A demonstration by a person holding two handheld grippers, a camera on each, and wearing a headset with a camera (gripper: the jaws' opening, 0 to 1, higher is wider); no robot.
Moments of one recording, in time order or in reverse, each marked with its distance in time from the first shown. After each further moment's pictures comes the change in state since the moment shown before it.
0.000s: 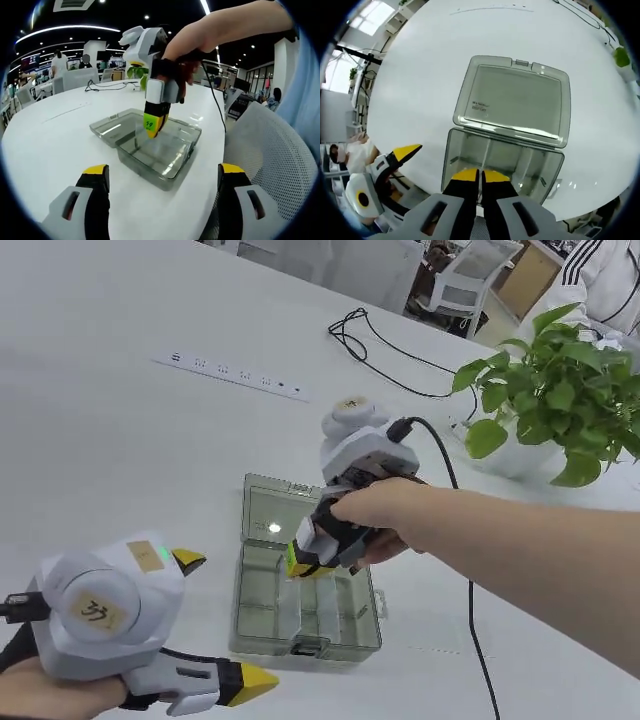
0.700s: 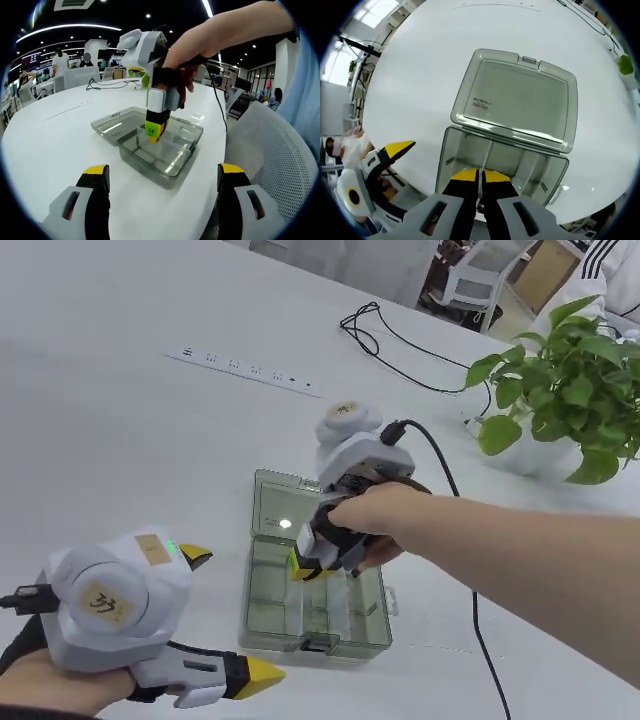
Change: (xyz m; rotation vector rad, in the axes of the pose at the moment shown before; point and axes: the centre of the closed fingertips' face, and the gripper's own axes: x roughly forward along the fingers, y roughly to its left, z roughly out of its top) left arm -0.001 0.004 -0.002 -0.007 0.012 0.007; right arm 0.011 -0.003 -0.001 -0.043 0.011 -0.020
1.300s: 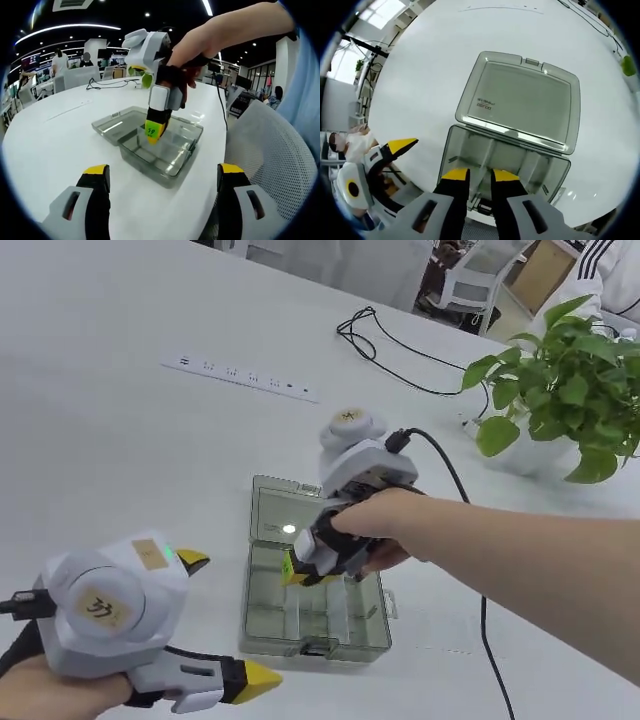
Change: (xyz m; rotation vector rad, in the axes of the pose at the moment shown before) left arm -0.001 0.000 0.000 0.010 0.017 0.008; right arm -0.003 0.001 -0.001 -0.037 -0.045 0.057
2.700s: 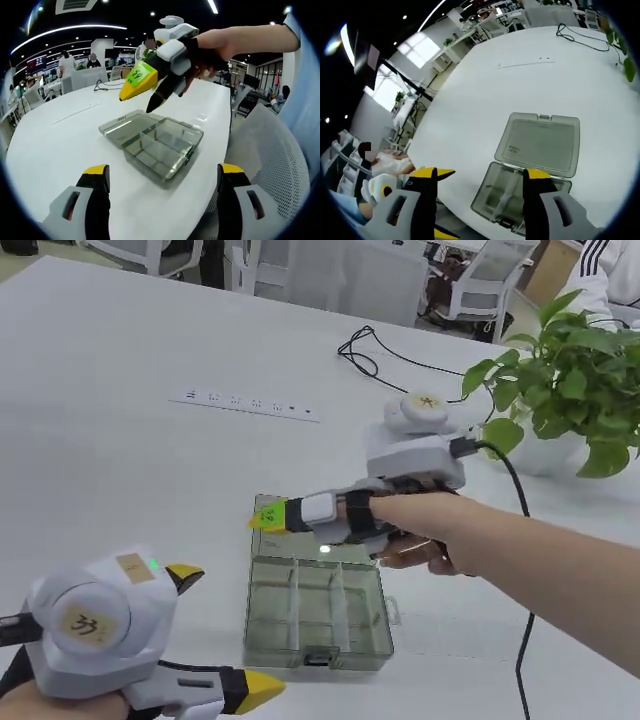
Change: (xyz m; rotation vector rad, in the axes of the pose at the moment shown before) left arm -0.015 -0.009 0.016 -0.006 0.015 0.083; right arm -0.080 0.030 0.041 -0.024 -0.495 0.331
